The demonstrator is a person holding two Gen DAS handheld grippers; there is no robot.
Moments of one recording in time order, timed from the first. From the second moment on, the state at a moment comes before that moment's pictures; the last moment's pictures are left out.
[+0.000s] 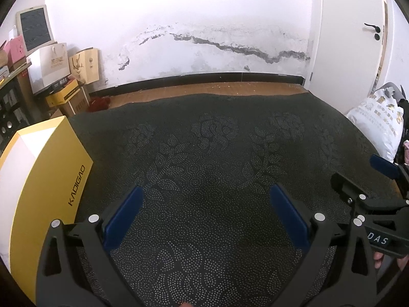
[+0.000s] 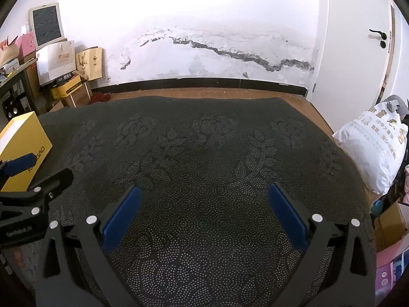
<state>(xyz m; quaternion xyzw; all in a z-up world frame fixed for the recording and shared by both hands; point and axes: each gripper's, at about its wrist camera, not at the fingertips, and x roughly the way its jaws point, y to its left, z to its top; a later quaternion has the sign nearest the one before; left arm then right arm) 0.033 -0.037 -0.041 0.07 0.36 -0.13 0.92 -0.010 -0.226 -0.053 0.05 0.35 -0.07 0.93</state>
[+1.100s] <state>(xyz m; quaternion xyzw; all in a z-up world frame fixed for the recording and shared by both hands) 0.033 -0.039 -0.044 0.07 0.37 -0.12 0.92 -0.010 -0.225 -0.056 0.04 0.35 -0.07 0.93</state>
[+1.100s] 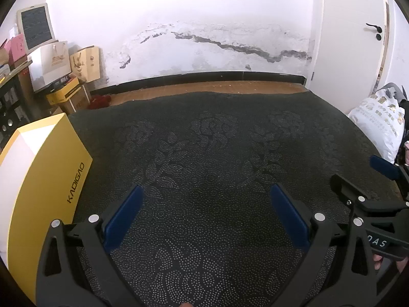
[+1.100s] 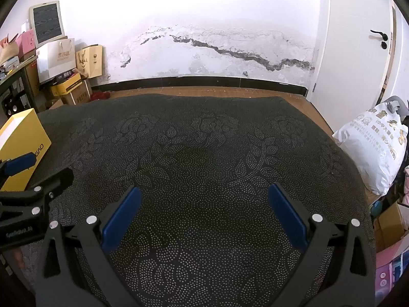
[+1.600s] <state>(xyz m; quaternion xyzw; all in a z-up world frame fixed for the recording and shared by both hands) 0.026 -0.039 -0.037 0.06 0.36 -0.10 0.93 -0.011 -0.225 -0.055 0.04 0.35 -0.07 0.93</state>
